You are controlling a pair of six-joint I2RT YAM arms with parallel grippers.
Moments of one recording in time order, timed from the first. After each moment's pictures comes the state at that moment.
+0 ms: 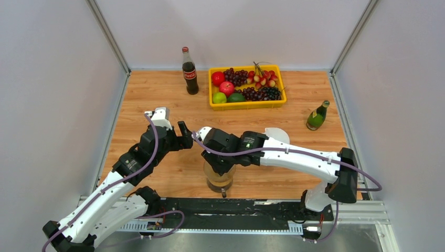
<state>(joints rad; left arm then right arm) -0.65 0.68 0.73 -0.51 -0.32 -0.55 1.24 1.57 1.45 -0.89 0.06 0.32</state>
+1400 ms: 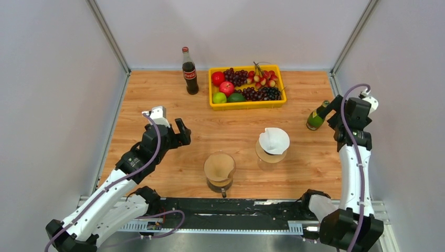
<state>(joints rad) -0.62 0.71 0.71 -0.47 -0.38 -0.57 -0.26 1.02 1.01 -0.56 0.13 0.42</state>
